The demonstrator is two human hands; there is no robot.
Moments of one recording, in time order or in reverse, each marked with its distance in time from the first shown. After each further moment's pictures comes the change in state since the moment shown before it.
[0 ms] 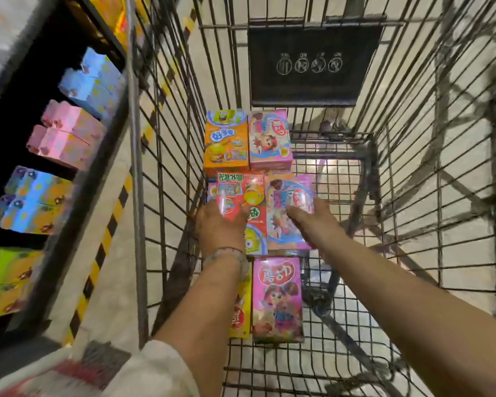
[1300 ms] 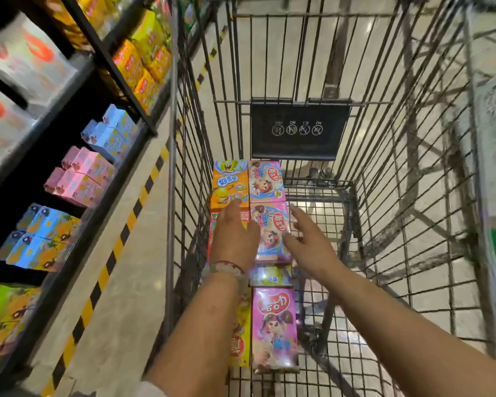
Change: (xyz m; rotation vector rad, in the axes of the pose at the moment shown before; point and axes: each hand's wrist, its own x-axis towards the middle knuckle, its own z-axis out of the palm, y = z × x) left_hand -0.023 0.082 -0.058 0.003 -0.152 0.314; right_hand -0.060 -0.058 -0.008 -0.312 -0.027 -0.463
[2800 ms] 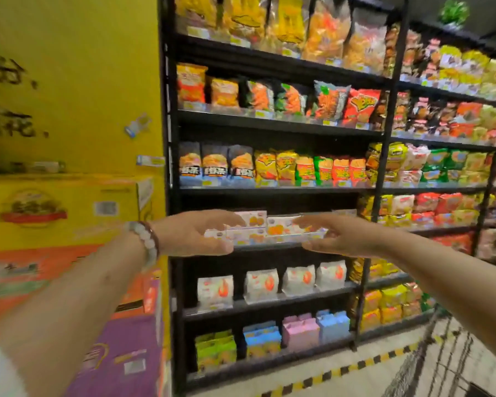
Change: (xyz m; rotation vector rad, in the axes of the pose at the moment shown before) left_hand -0.590 0.114 -0.473 0.410 0.468 0.073; right_hand -0.438 -0.477 -0.033 -0.808 -0.527 -1.379
